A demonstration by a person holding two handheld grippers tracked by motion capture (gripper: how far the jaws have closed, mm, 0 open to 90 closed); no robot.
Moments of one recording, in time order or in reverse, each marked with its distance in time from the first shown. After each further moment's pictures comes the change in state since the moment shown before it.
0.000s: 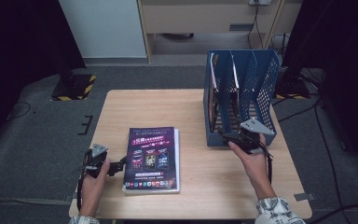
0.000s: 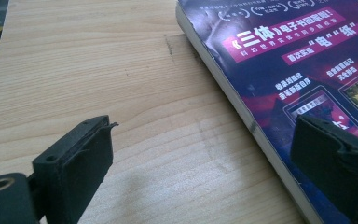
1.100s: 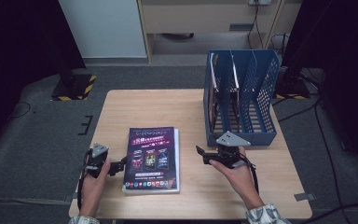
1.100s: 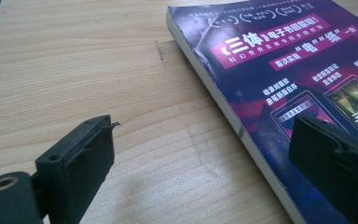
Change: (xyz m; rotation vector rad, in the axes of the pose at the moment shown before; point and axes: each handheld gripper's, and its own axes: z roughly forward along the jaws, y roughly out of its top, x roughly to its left) left arm -0.002 0.002 -0.001 -0.015 -0.020 0.008; right arm 0.068 -0.019 0.005 0.105 0.202 -0.092
